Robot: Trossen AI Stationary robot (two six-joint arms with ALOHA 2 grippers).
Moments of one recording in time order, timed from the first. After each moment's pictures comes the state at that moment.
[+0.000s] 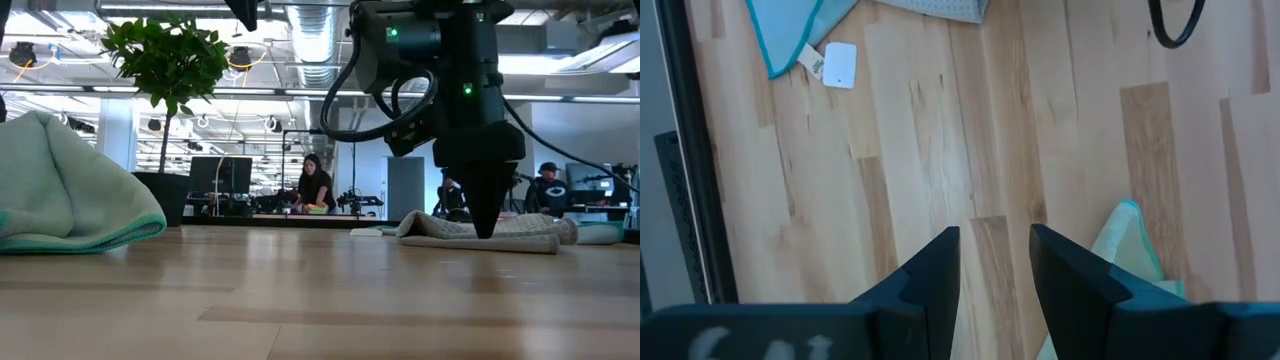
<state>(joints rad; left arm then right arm) -0.08 1.67 1.87 -1.43 -0.14 0.09 0.22 1.97 1.33 -1.10 0.10 0.59</state>
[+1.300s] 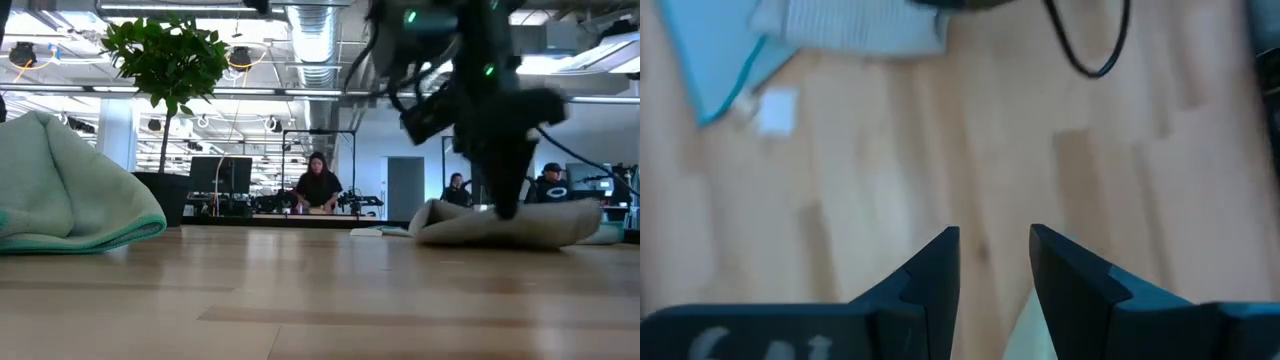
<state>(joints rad) -0.08 1.67 1.87 -1.34 0.02 0.08 0.21 1.88 1.26 -1.10 0.00 0.45</state>
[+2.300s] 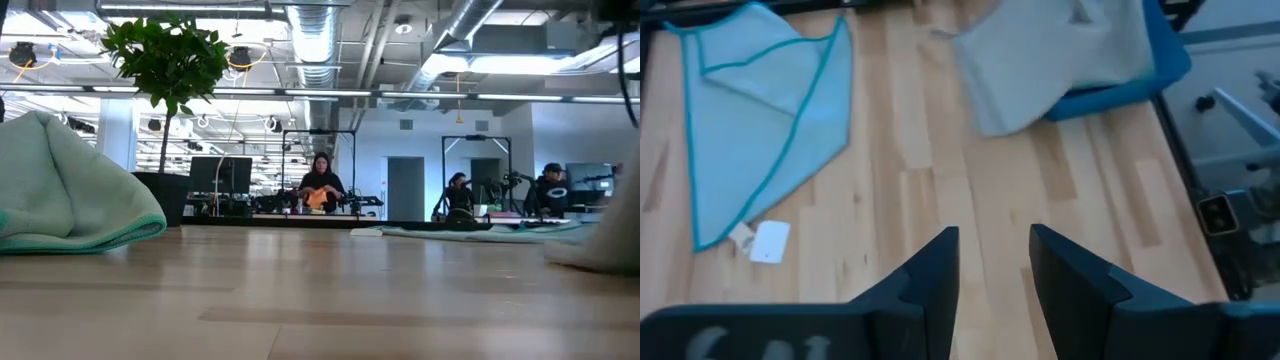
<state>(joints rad) -0.16 1.67 1.87 -1.03 -0.01 -0.01 0.65 1.43 1.27 -1.20 -0.27 0.63</state>
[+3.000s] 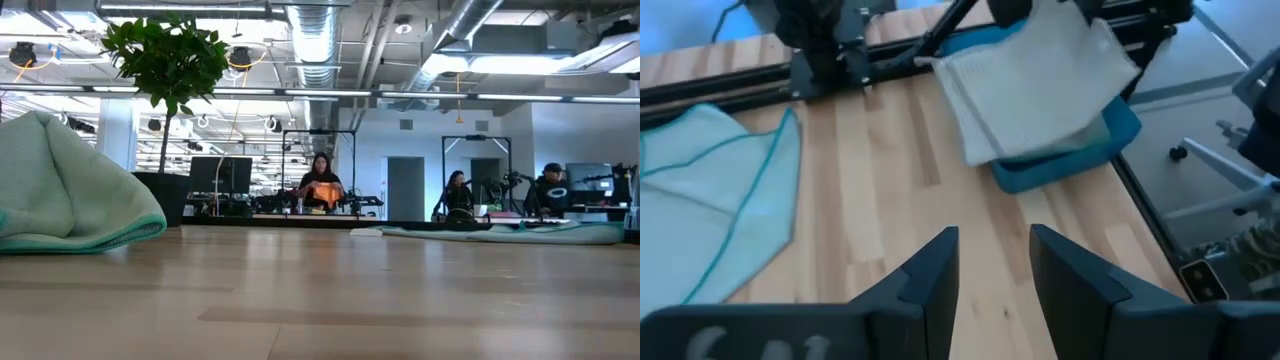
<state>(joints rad) -0.27 1.67 1.64 -0.60 -0.04 0.00 0.99 1.57 1.27 -0.82 -0.28 1.08</state>
